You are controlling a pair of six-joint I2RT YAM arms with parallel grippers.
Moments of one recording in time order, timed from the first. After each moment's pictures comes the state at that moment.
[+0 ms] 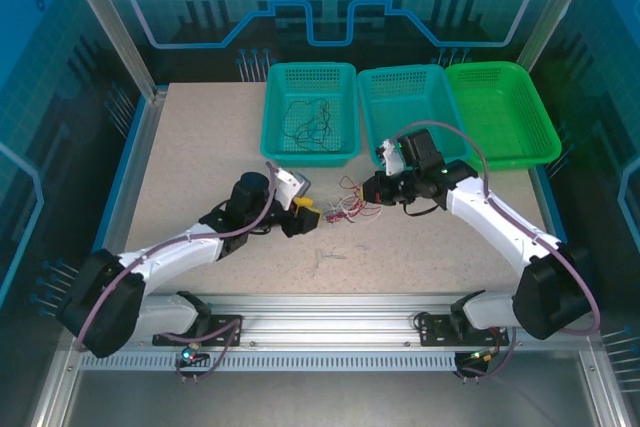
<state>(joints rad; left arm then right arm) -0.55 1.26 0.56 0.19 0.46 -0.10 0.44 1.34 1.05 -0.65 -0.51 0.47</state>
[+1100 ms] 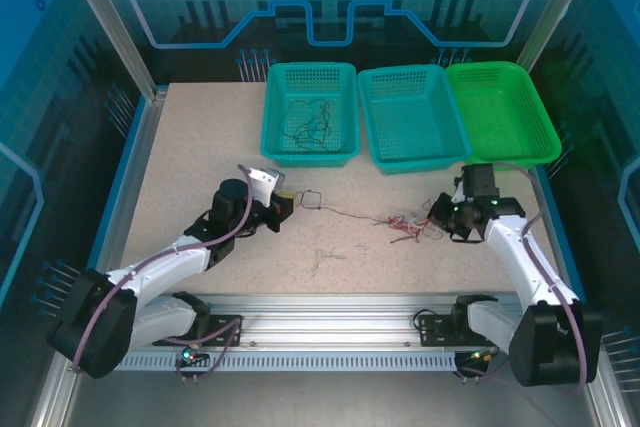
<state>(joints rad) -0.44 1.14 0.44 0.27 0.34 -0.23 0.05 1.08 0.69 -0.75 -0.26 0.59</state>
